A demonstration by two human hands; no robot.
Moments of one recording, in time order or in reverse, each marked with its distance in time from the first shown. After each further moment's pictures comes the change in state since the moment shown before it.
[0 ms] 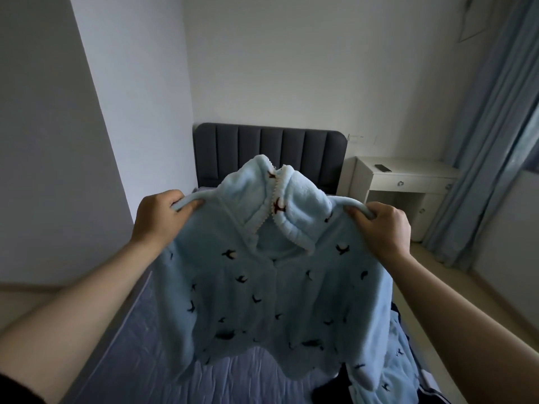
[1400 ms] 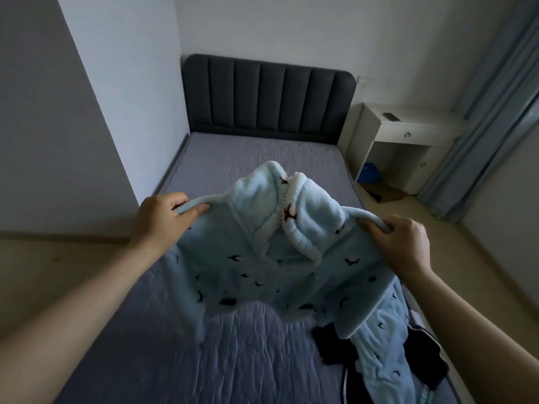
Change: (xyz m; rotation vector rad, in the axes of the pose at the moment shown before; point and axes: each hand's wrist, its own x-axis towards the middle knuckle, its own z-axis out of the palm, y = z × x) left_hand -0.068 -0.072 0.014 -0.127 -0.239 -0.098; right_hand -0.094 0.013 0.043 -0.093 -0.169 0.055
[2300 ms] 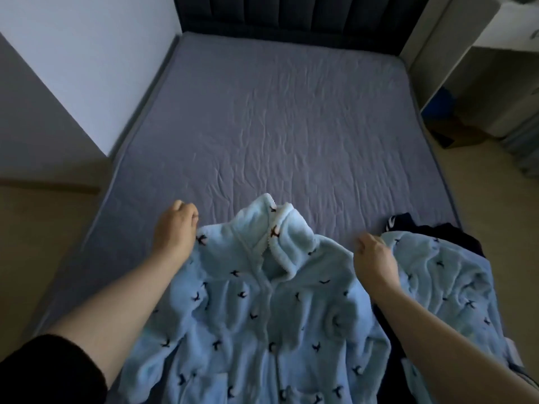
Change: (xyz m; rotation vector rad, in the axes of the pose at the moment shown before) left_hand 0.079 -0.274 0.320 0.449 -0.295 -0.341; right_hand 0.083 0.146 0.396 -0.118 -0.543 0.300
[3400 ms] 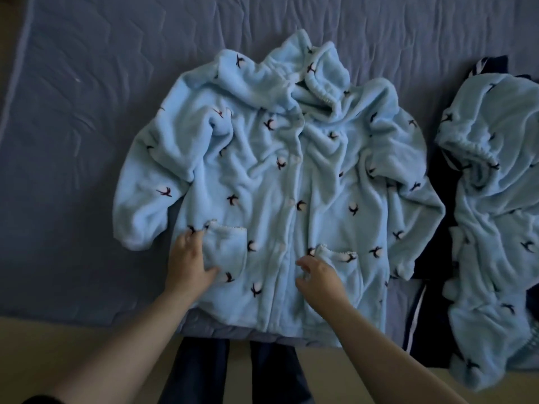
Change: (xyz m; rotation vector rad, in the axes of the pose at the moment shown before) left_hand -0.329 -0.151 0.239 -0.065 -0.620 -0.224; right_hand -0.249 0.102 0.298 -0.055 -0.737 0.110
